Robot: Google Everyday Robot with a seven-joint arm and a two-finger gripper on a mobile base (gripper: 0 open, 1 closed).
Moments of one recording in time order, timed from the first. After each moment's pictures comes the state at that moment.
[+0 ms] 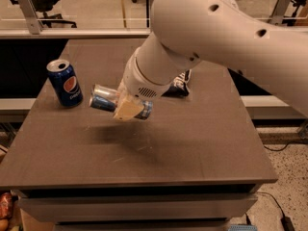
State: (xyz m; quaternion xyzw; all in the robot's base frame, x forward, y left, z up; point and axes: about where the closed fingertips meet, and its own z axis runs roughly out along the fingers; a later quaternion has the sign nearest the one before) arm 0.480 0.069 0.883 -0.68 0.67 0.10 0.28
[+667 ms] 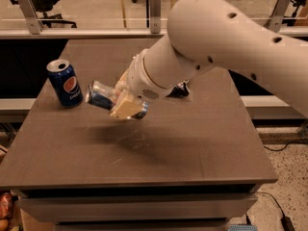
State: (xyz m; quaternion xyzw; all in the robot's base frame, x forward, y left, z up) arm 0.483 0.077 0.887 -0.67 0.65 0.14 0.33
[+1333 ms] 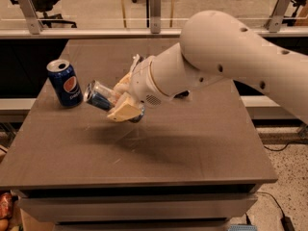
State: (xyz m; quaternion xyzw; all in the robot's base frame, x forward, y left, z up) arm 0.482 0.083 0.883 -0.65 0.63 0.19 0.37
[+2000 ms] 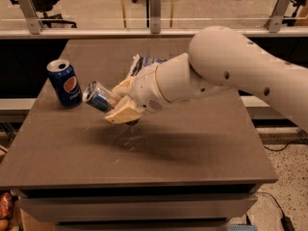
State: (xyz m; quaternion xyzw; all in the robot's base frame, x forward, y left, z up) arm 0.481 0.089 0.879 -0.63 0.61 0.24 0.41
